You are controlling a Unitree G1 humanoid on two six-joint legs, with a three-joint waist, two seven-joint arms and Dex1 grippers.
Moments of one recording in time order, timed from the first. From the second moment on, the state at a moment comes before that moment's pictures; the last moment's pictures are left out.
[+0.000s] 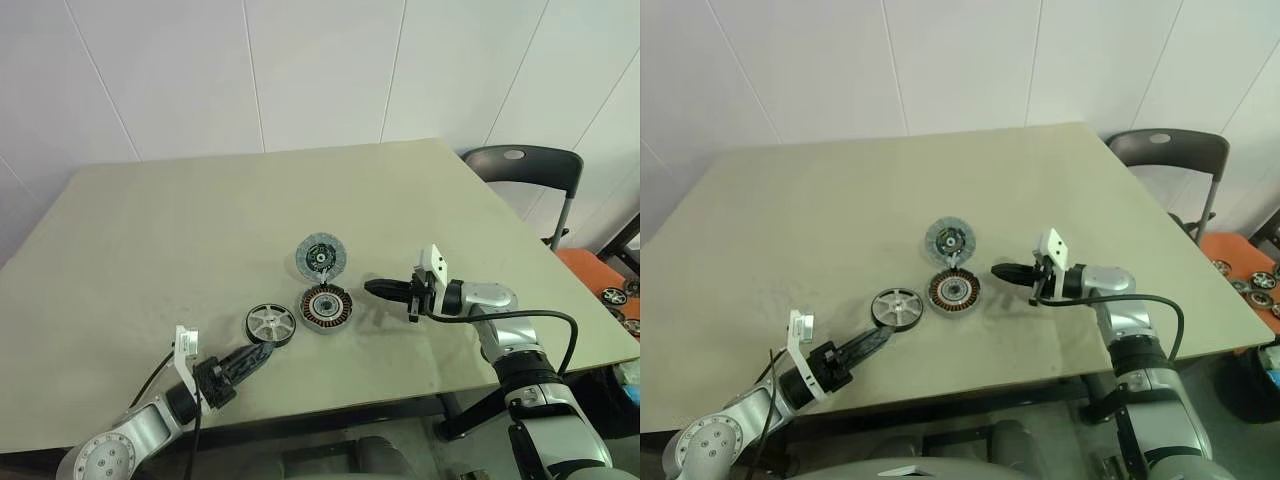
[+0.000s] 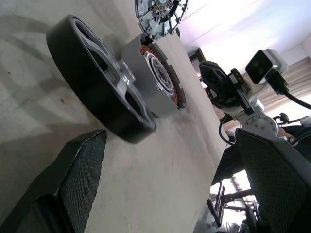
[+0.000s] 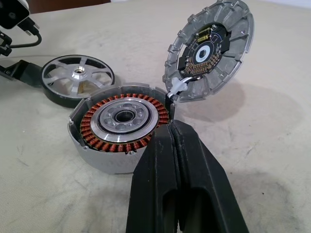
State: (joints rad) left arm 0.29 0.35 0.25 -0.30 -1.07 0.88 -0.61; right arm -0.46 -0.46 0.05 0.52 0.29 0.02 1.26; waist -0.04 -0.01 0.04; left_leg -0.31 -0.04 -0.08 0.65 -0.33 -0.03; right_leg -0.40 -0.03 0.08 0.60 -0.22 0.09
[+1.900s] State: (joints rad) left arm 0.28 0.22 0.22 -0.31 -1.02 0.80 -0.38; right arm -0.46 -0.48 0.05 0.53 0.28 0.01 1.25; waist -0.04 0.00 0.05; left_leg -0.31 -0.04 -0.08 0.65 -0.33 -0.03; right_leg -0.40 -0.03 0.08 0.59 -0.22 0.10
